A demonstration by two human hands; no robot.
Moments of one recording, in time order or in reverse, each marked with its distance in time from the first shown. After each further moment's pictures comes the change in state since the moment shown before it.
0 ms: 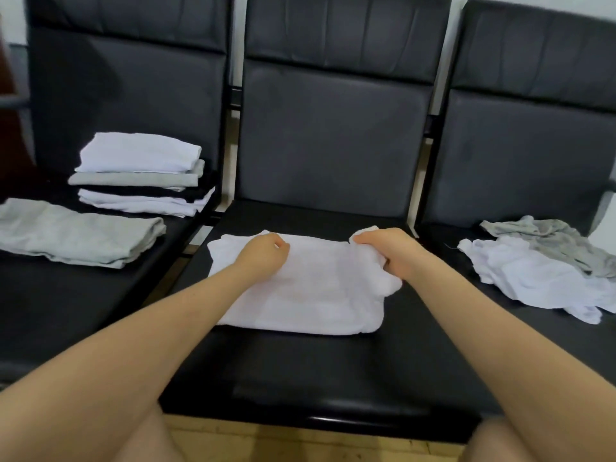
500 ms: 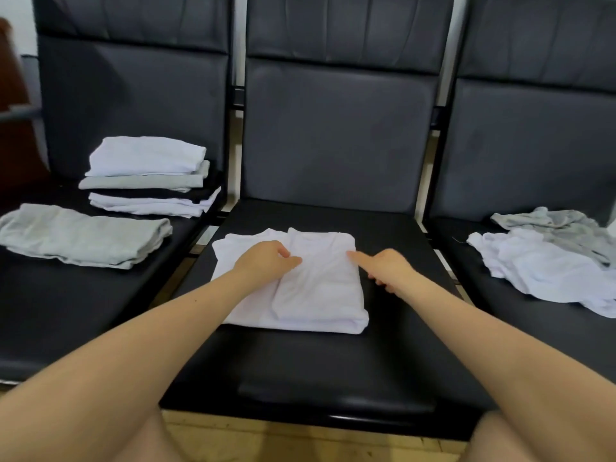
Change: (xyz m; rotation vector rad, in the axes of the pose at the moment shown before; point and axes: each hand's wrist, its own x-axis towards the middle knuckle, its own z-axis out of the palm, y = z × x) left_hand -0.011 -0.011 0.003 0.107 -0.082 0.031; right_hand 0.035 0.048 0.008 -0.521 0.126 -0.077
